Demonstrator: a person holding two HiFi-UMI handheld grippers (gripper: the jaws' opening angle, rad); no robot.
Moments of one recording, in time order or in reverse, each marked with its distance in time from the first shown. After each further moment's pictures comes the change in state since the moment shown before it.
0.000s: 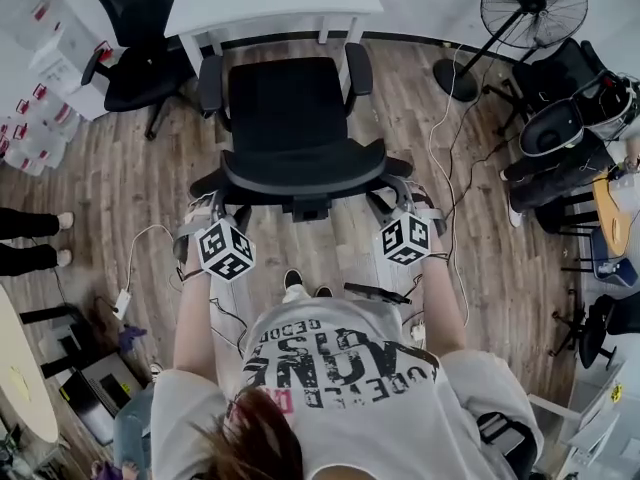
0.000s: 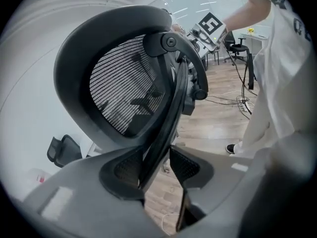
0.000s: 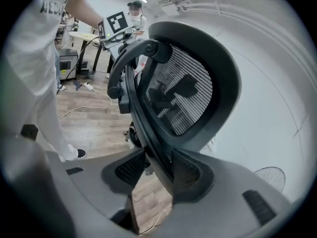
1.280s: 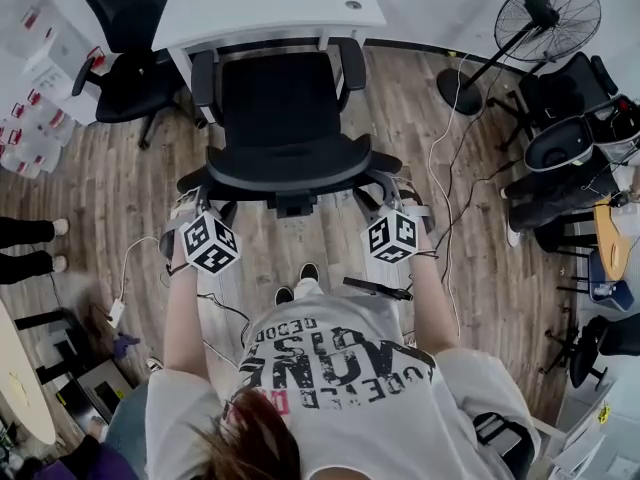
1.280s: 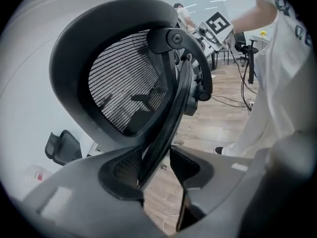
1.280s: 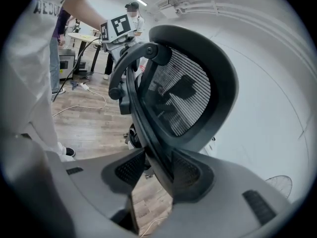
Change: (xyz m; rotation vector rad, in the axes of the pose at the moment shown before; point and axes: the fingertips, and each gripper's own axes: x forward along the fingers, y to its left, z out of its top) left arm 0.072 0.084 0.025 -0.057 0.059 0.002; right arm 0.077 -0.088 -0.011 -0.013 -0.049 0.002
